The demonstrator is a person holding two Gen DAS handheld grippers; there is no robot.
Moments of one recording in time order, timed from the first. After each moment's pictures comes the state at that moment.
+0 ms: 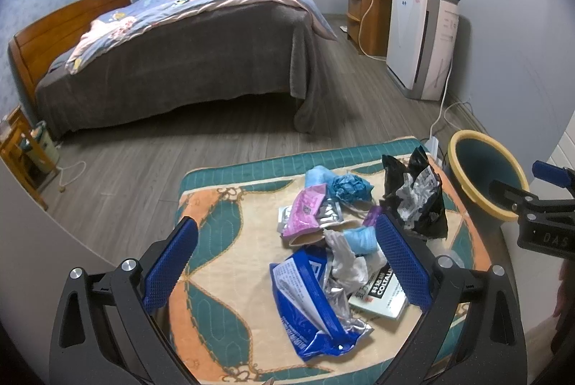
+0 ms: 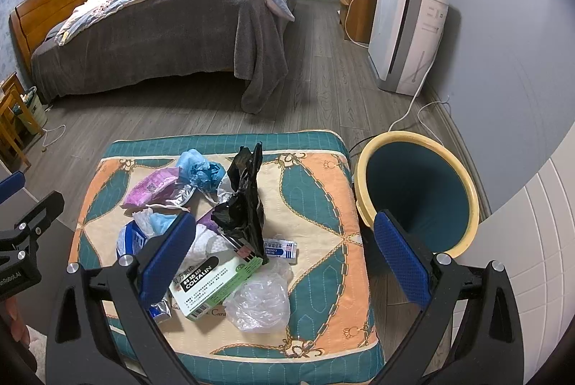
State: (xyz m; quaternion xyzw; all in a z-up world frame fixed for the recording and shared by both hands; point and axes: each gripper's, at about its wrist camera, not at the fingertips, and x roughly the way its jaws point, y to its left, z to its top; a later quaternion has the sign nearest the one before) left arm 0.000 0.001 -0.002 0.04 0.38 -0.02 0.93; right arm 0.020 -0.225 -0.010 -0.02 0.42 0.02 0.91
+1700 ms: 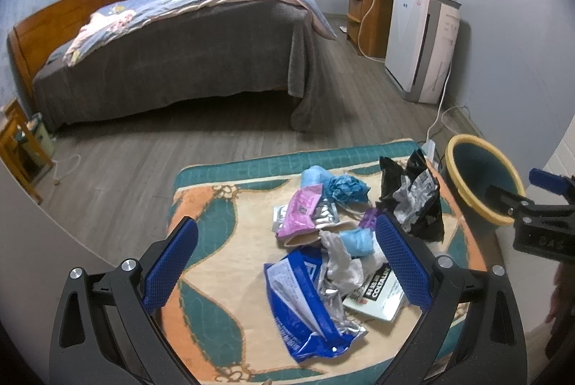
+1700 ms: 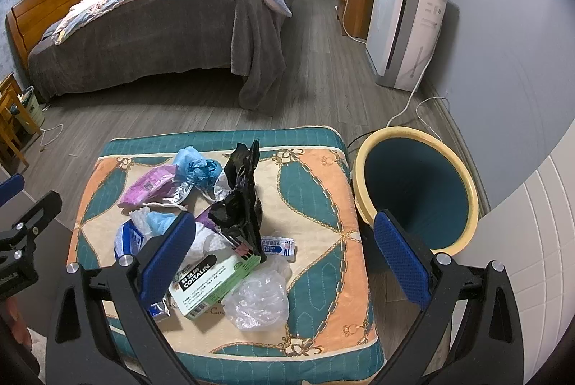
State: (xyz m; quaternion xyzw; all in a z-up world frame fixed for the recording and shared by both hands) left arm 0.002 0.009 -0.018 0.02 0.38 -0.02 0.93; right arm 0.027 -0.228 -0.012 -0.01 0.42 0.01 0.91
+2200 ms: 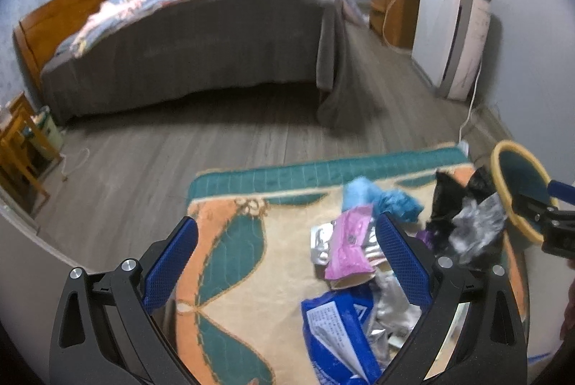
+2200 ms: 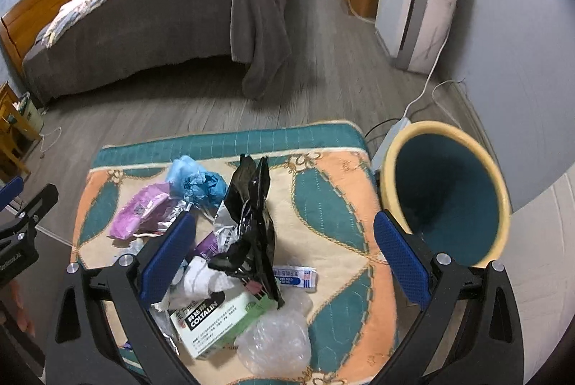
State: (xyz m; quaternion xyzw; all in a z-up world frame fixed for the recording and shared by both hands) left arm 0.074 0.040 -0.051 0.03 0.42 0.01 0.91; right arm 0.097 -0.211 -0.052 0.01 0.48 0.02 0.88
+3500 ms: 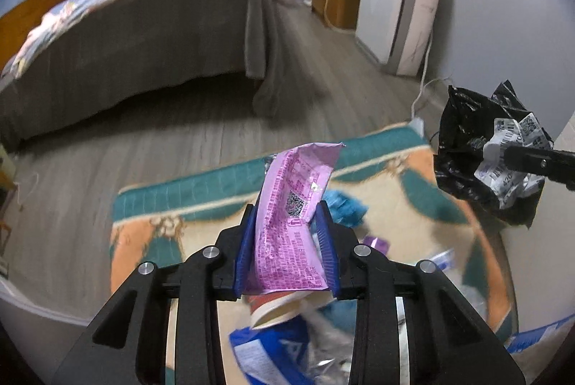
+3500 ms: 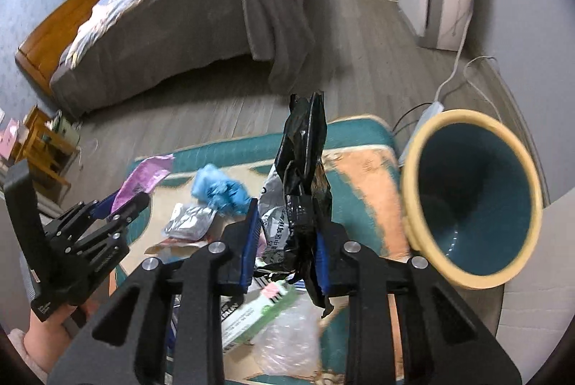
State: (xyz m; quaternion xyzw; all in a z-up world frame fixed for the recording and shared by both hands) left arm 0.106 -0.030 -0.066 0.05 0.42 -0.10 0.90; right arm 0.112 -0.270 -0.024 0.09 0.48 0.08 0.87
